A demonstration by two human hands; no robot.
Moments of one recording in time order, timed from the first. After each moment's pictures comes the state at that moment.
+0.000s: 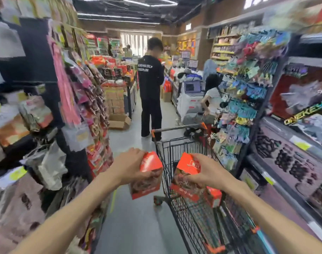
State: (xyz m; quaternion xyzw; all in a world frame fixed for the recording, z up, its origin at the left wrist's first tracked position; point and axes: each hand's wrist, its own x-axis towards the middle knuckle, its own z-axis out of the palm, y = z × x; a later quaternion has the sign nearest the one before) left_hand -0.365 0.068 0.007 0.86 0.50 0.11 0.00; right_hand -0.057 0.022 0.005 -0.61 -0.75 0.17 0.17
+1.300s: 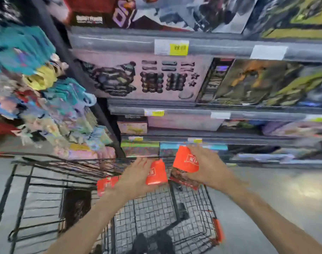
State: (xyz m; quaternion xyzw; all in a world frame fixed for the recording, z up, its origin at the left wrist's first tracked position) left_hand 0.184 0.425 -0.304 0.96 -0.20 -0.15 0.14; right_hand 0.207 0.154 -0.239 -0.97 -0.14 0.16 0.15
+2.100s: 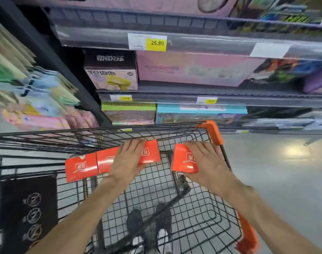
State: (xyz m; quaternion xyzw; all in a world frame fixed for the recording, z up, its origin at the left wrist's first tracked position) left_hand 0.207 0.433 -0.561 0.97 -0.15 -0.15 0.10; right_hand 0.200 0.161 -0.473 -0.96 -0.16 0.19 0.11
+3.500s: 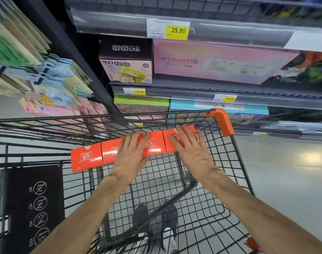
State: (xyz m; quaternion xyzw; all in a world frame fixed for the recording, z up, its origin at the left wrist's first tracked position) left_hand 0.203 0.453 -0.566 0.98 -0.10 -0.13 0.08; right_hand 0.230 0.212 -0.580 -0.95 -0.27 0.13 -0.06
